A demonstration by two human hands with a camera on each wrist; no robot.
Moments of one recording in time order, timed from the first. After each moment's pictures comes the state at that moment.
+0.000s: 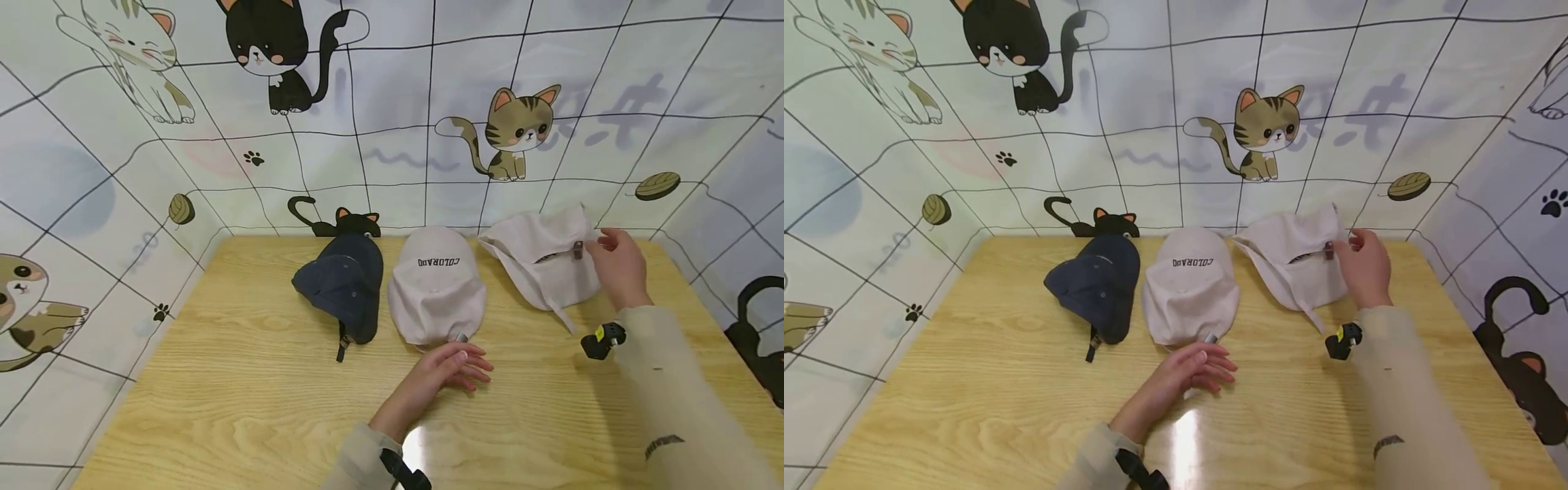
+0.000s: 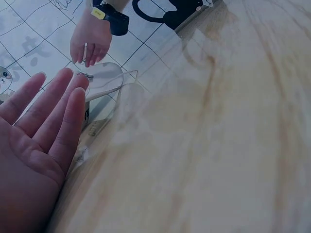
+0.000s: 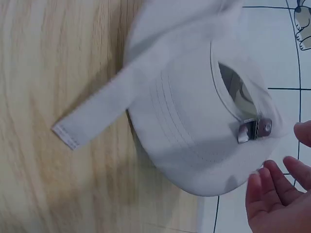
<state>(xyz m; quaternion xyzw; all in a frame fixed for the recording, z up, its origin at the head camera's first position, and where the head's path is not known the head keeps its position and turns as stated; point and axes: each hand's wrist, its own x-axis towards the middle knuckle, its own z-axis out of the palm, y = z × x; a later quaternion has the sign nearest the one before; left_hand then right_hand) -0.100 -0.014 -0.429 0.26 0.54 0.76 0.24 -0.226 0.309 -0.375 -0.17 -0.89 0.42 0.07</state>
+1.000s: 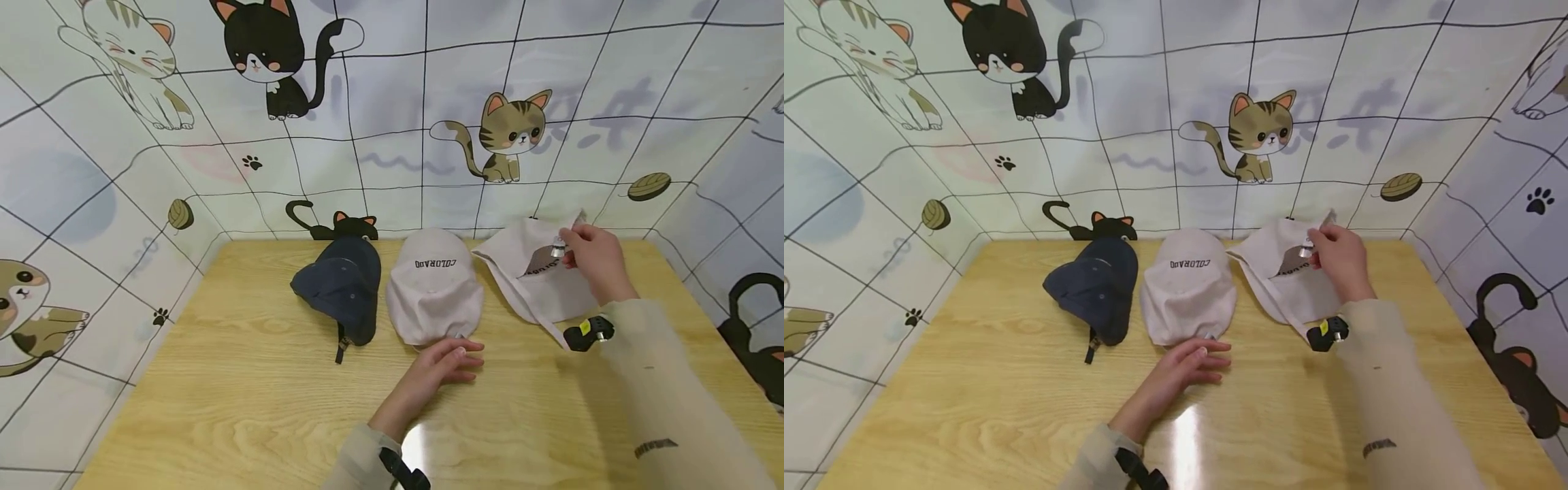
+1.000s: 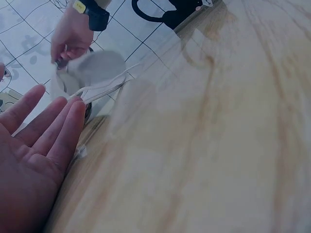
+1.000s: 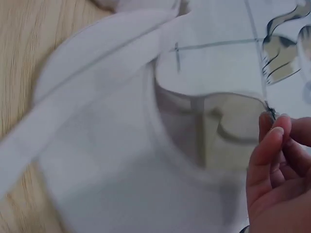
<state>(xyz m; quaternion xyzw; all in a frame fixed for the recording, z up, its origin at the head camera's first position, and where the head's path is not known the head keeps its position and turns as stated) -0.109 -0.005 -0.457 0.21 0.56 0.78 0.21 -0.227 0.283 -0.349 -0.12 -0.86 0.50 0.03</state>
